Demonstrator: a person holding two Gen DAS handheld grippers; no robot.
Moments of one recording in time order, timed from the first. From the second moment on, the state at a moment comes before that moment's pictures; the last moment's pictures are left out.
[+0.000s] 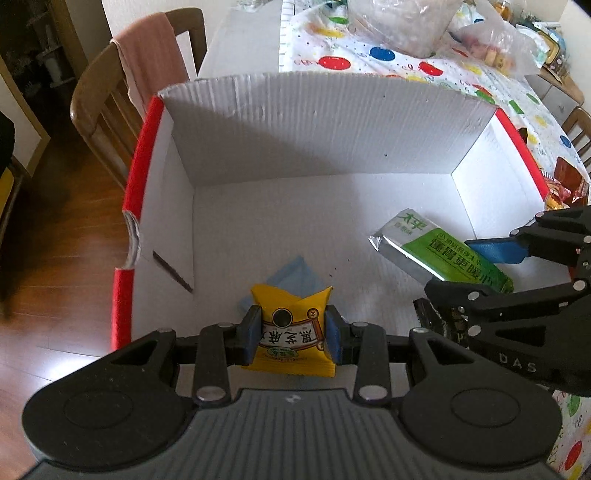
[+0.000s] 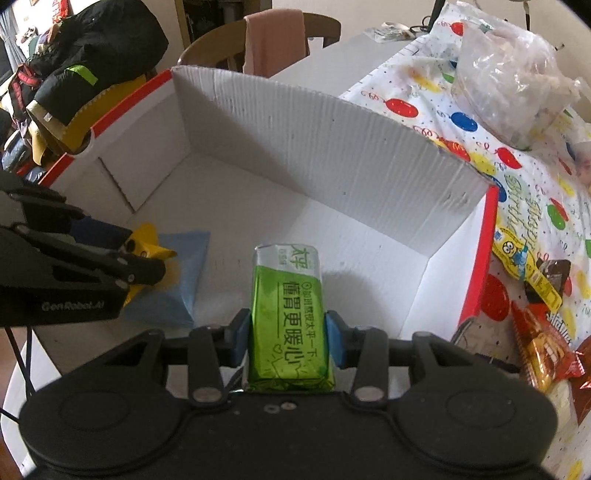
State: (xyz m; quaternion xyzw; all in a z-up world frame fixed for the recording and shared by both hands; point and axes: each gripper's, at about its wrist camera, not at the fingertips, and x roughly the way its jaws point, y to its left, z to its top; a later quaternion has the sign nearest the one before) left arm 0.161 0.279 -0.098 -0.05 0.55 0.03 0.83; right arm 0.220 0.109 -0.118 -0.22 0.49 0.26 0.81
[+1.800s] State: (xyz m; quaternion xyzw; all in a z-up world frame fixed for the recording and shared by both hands) left arm 0.079 0.140 0.002 -0.05 0.36 -0.01 0.93; right arm 0.128 -0.057 -0.005 -0.10 0.34 0.26 0.90
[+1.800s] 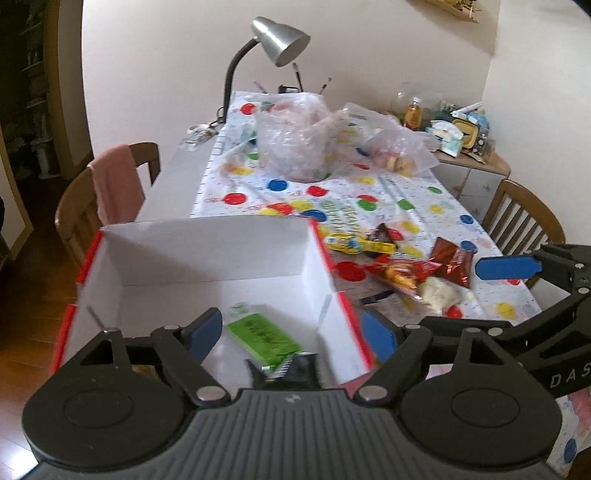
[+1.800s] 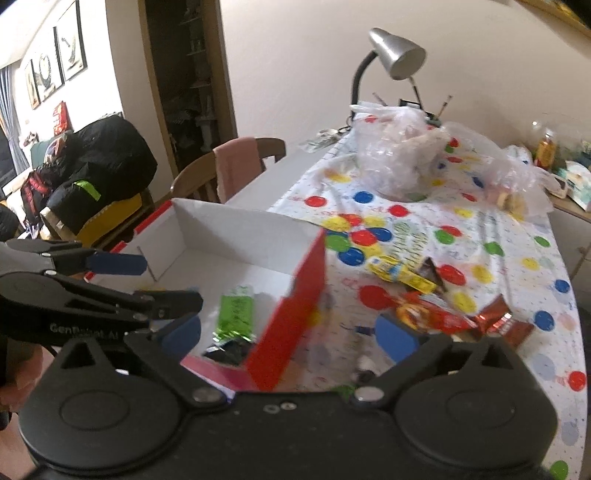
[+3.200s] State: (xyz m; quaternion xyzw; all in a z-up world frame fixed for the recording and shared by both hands) left arm 0.176 -0.017 -0.119 -0.09 0.46 0.06 0.88; right arm 0.271 -0.216 -0.102 -0.10 0.45 0.23 0.86
